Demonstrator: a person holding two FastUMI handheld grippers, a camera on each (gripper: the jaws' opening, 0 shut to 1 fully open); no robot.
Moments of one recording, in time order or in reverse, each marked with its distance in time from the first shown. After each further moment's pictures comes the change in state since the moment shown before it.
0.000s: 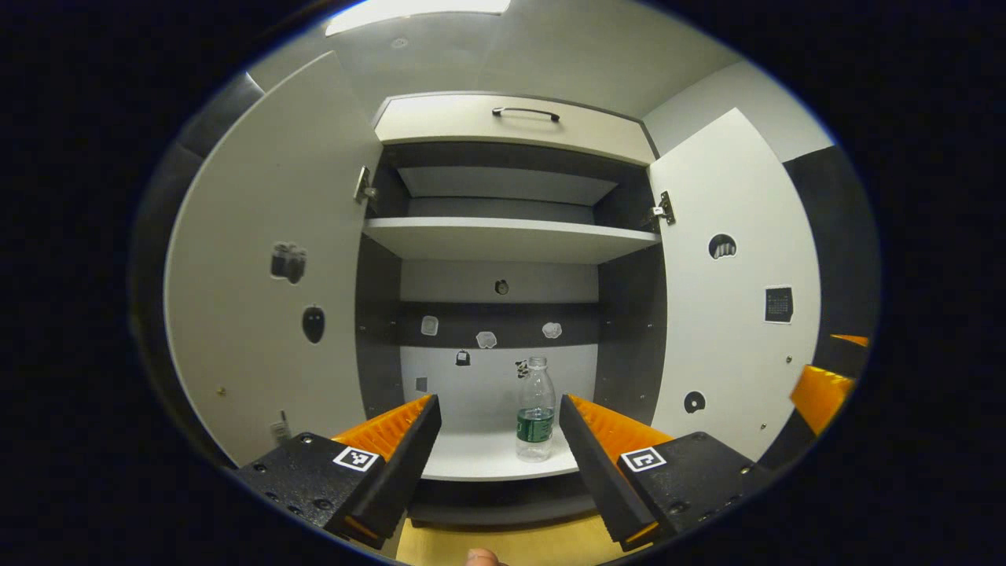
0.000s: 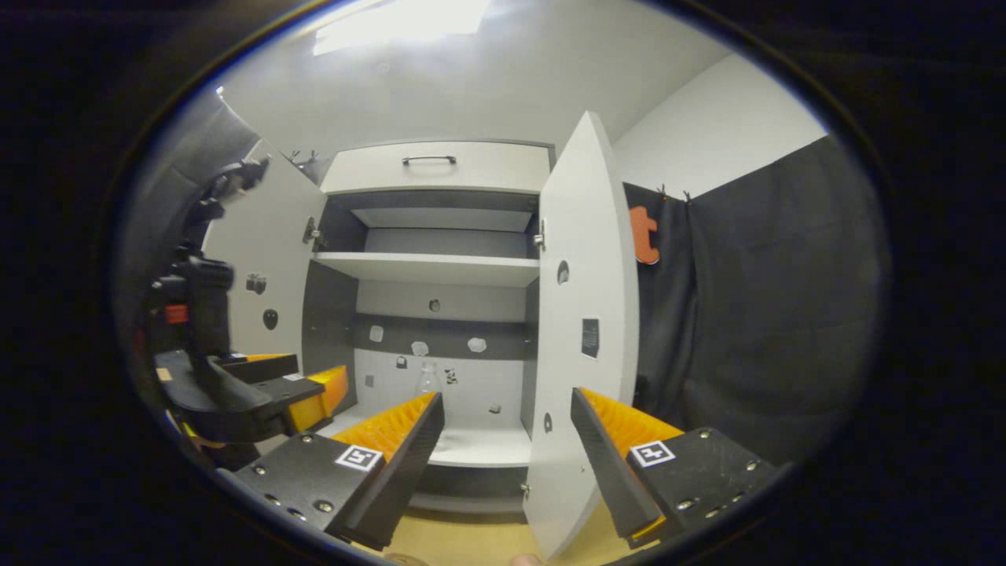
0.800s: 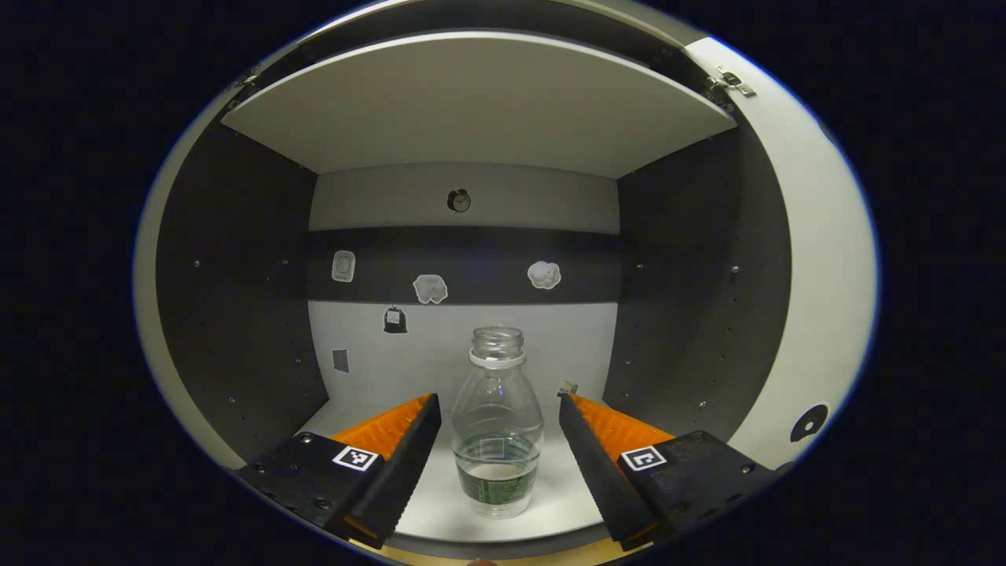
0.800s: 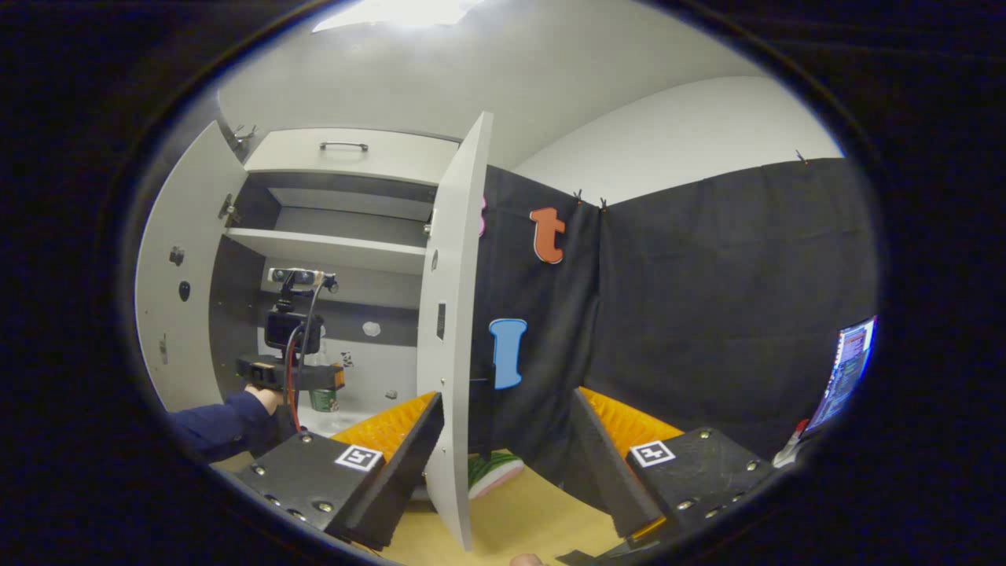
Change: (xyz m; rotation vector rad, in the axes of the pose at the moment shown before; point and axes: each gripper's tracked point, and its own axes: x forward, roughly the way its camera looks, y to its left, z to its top) left arm 0.211 -0.037 -0.099 -0.012 0.188 0.006; right arm -0.022 -0.110 -0.009 -0.093 0.030 -0.304
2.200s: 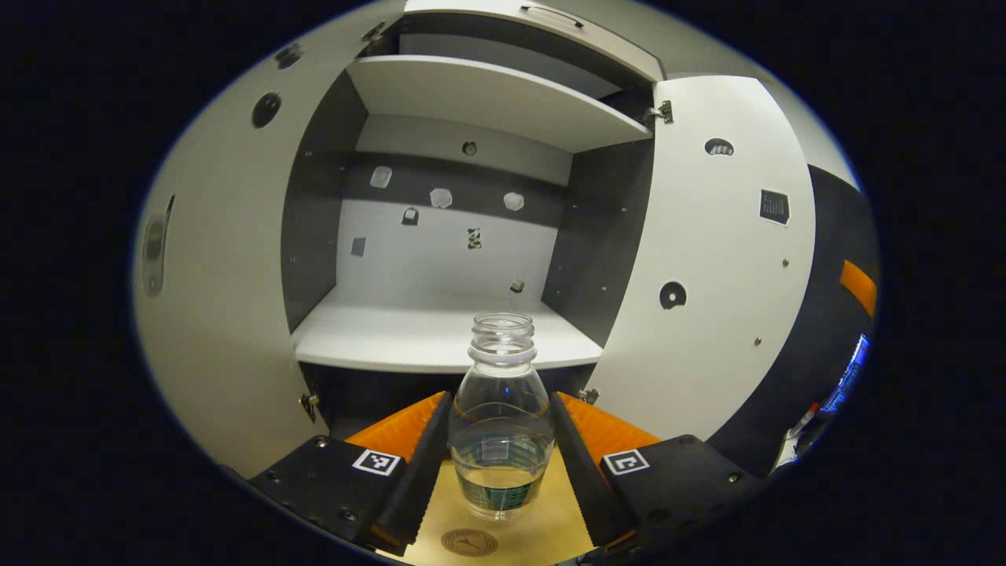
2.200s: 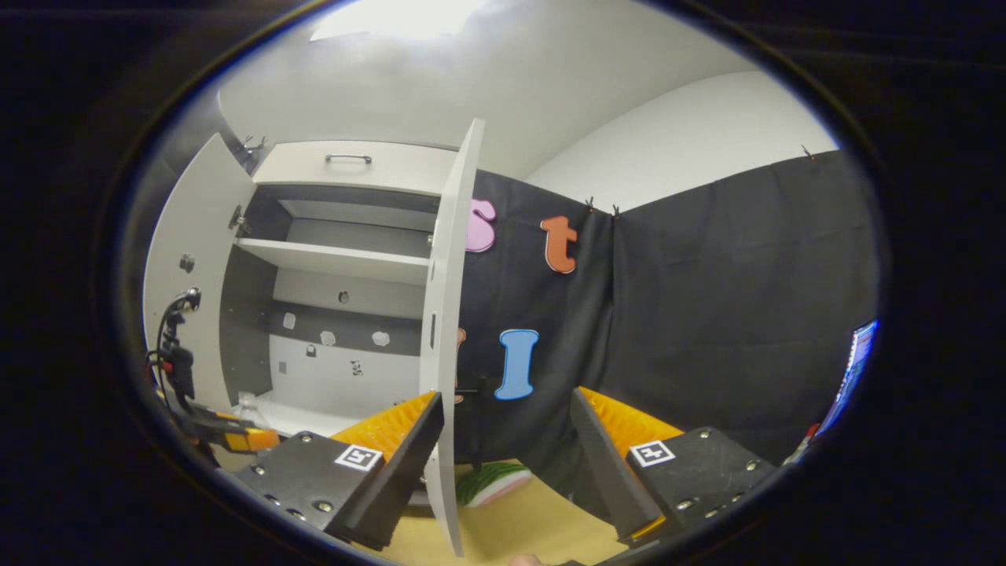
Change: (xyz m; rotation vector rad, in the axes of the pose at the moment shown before) left arm -0.233 0.017 -0.117 -0.176 0.213 -0.219; right arm 0.011 -0.012 0.011 0.024 -0.065 0.081
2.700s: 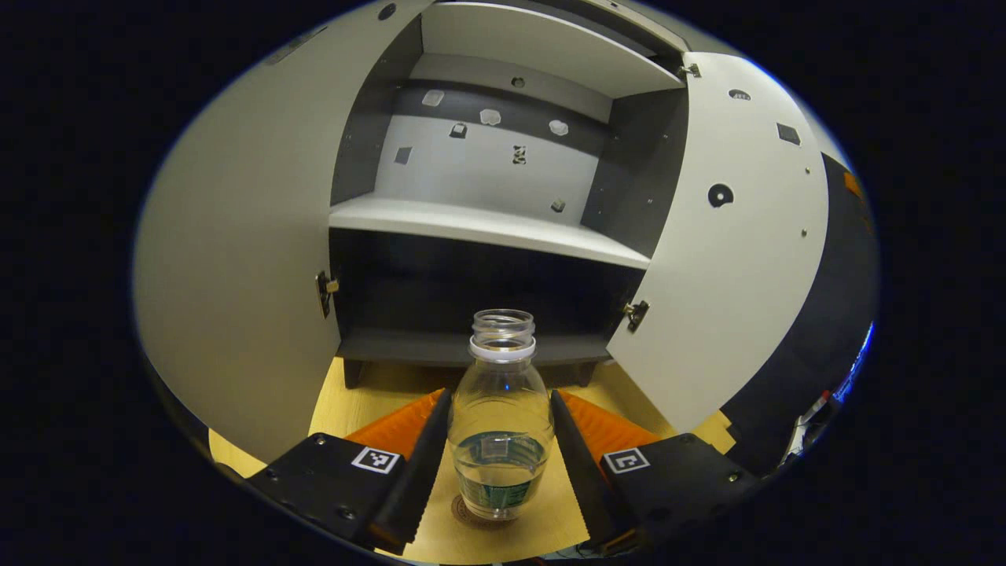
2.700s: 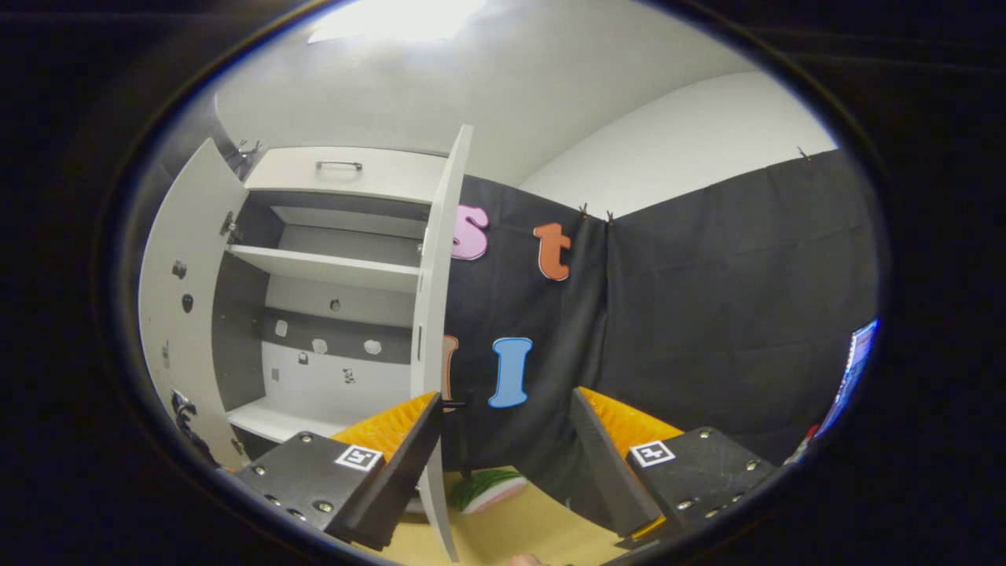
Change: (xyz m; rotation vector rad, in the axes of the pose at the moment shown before) left arm 0.001 0.053 -0.141 -0.049 0.139 0.076; right arm 0.006 -0.013 0.006 -0.002 -0.024 -0.026
